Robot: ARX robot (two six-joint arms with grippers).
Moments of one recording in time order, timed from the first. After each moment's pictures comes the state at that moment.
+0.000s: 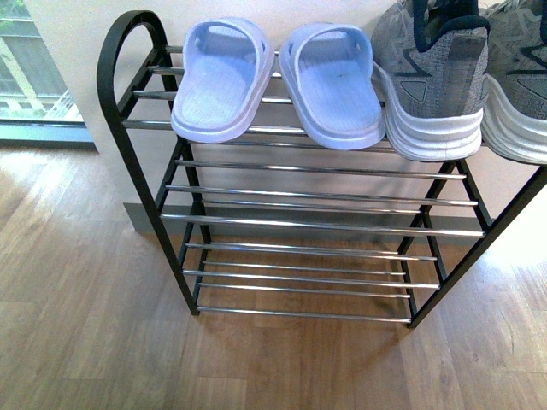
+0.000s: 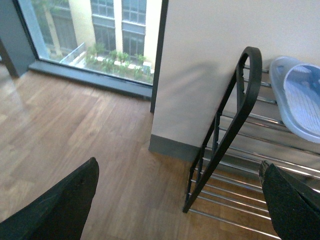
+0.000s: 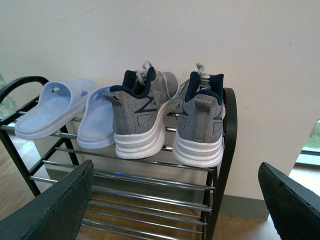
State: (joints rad) left arm 0.01 0.12 0.08 -0.07 -0.03 -0.08; right arm 0.00 0.00 0.02 0.00 0.00 0.00
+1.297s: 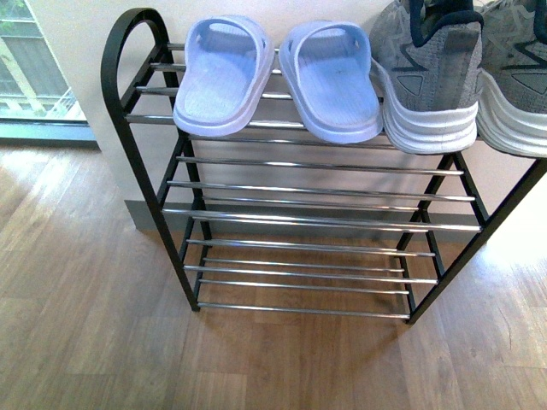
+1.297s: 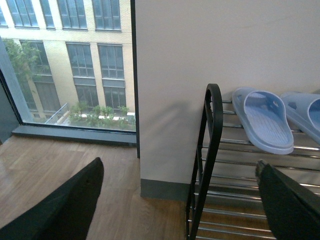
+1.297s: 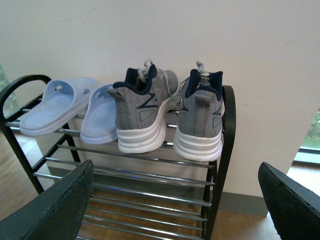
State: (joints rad) left arm 0.00 0.02 0.01 0.00 0.00 -0.01; right arm 0.00 0.01 0.02 0.00 0.00 0.00
